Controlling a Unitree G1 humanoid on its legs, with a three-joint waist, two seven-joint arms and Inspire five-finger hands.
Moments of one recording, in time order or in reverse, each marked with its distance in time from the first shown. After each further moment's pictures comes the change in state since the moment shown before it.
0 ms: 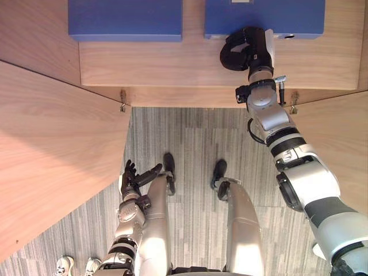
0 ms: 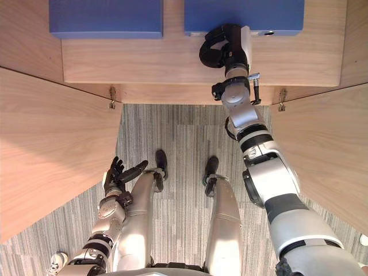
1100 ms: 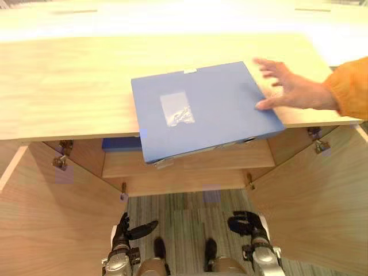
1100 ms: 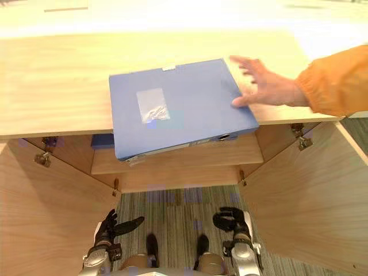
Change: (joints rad) left arm 0.307 0.058 -0.009 0.105 0.201 0.075 -0.063; right arm 1.259 0.289 -0.414 -0.005 -0.130 -0.081 0.148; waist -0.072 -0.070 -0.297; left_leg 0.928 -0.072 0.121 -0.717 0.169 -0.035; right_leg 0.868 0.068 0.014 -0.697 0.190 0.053
